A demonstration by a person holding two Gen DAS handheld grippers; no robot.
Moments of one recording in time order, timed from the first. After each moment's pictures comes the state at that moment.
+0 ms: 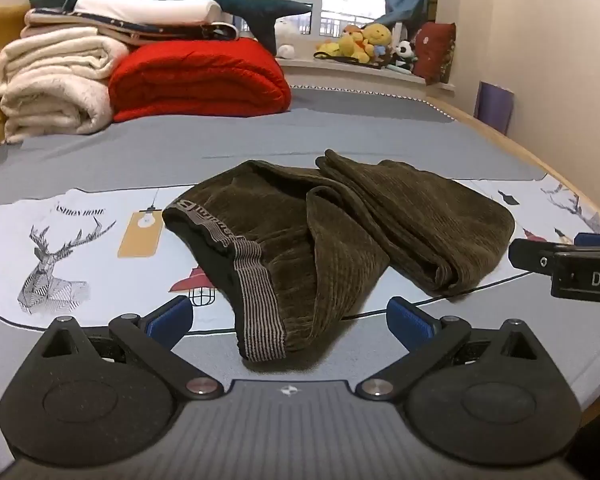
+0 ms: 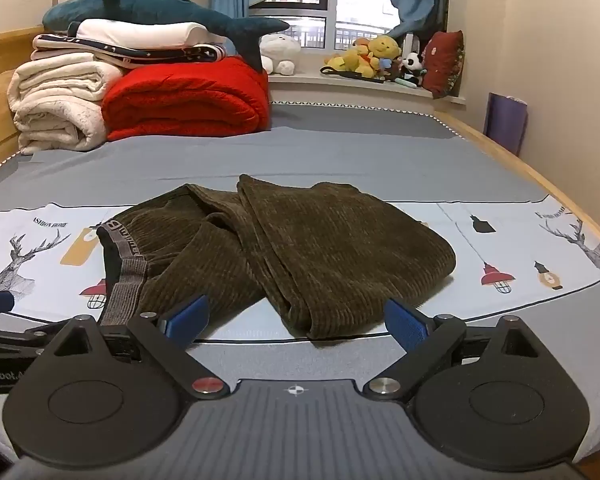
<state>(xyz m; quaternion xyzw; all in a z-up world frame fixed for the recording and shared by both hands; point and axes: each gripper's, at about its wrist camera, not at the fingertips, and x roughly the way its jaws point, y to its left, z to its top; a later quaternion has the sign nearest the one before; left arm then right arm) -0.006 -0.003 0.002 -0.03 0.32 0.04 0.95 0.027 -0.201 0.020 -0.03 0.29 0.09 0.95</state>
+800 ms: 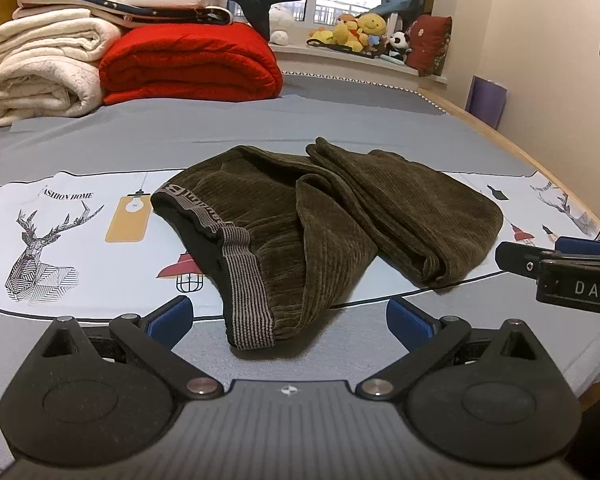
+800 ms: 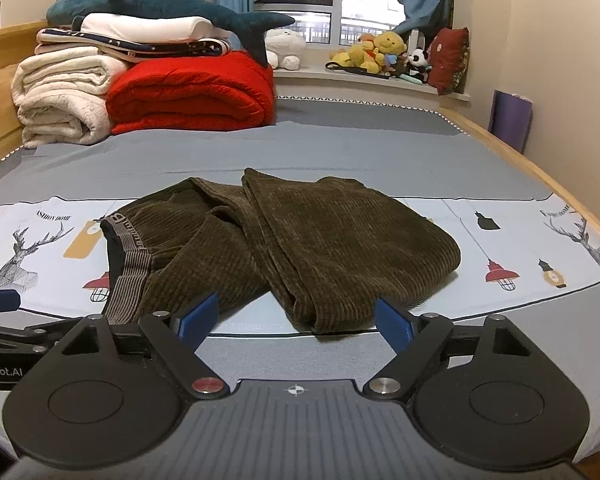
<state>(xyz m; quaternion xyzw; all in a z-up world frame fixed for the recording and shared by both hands) -0.005 0.002 0.000 -0.05 0.34 0.02 0.94 0.027 -0.199 0.017 -0.03 0.30 0.10 0.95</state>
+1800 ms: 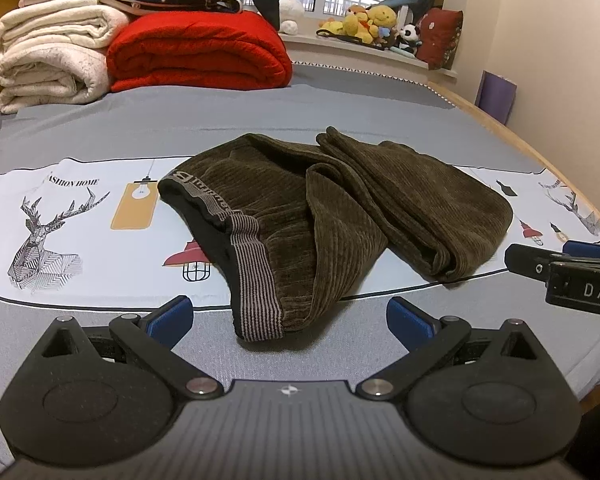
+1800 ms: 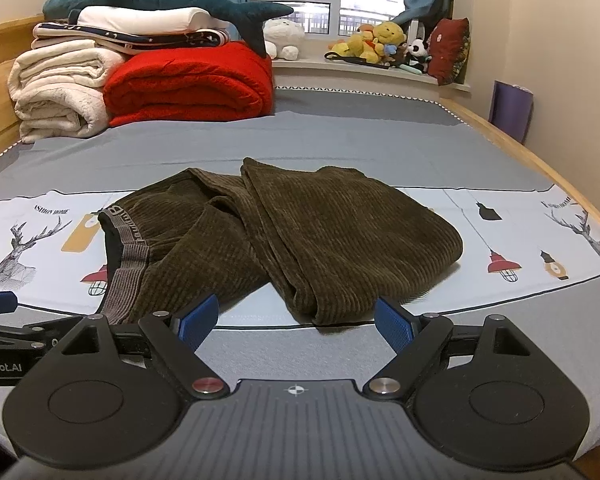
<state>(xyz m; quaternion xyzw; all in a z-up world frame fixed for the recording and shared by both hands) -0.001 0.008 -0.004 -0.06 0.35 0.03 0.93 0.032 -0.199 0.012 -0.03 0.31 0.09 0.94</state>
